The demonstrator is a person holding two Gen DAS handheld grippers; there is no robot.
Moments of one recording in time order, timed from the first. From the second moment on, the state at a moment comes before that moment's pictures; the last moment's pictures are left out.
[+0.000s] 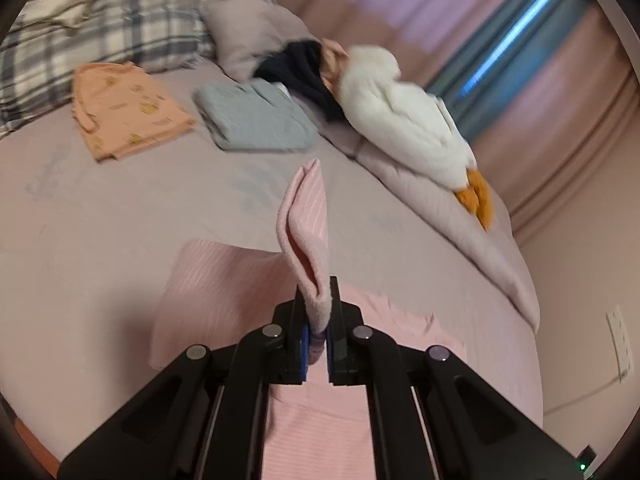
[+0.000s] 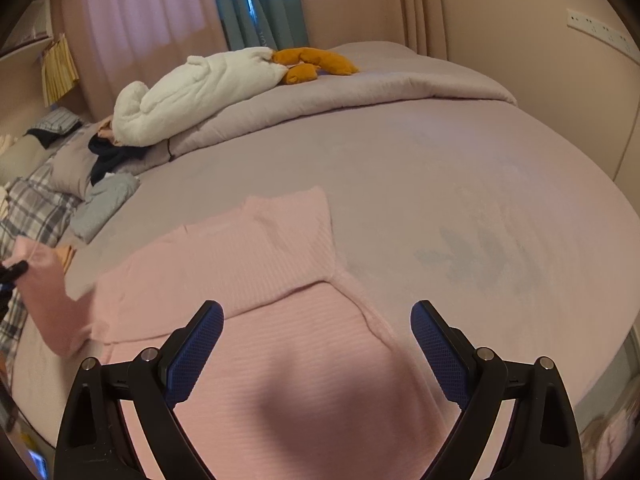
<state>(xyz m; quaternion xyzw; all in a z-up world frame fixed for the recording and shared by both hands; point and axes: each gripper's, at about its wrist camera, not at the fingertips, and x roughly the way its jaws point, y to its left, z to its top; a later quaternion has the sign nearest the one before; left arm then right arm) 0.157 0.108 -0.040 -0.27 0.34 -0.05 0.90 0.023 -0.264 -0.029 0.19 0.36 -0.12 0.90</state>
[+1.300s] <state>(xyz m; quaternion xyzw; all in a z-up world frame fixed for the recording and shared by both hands) 0.117 0.091 -0.084 -0.19 0.42 -0.07 0.88 0.066 -0.232 -0.042 0.21 0.41 0.00 0.89</state>
